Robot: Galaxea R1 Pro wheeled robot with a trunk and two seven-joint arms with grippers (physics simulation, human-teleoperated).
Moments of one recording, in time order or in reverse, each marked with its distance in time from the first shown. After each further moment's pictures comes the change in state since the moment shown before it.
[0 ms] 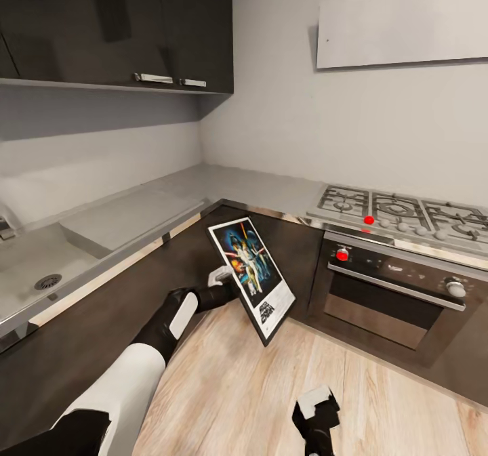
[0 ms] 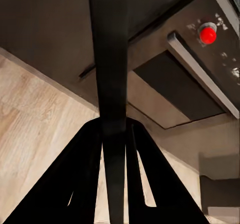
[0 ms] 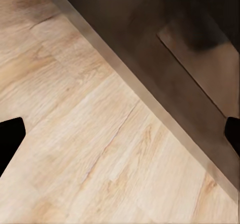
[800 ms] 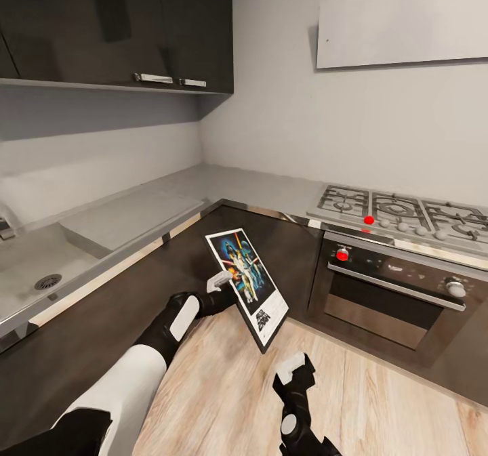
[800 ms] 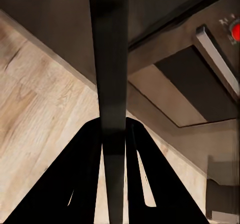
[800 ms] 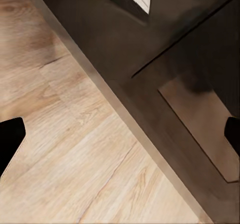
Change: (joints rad) left arm 0.000 0.000 -0.021 0.042 0.085 0.001 0.125; right arm -0.109 0.037 0.149 -0.027 -0.007 0.110 0.005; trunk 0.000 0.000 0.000
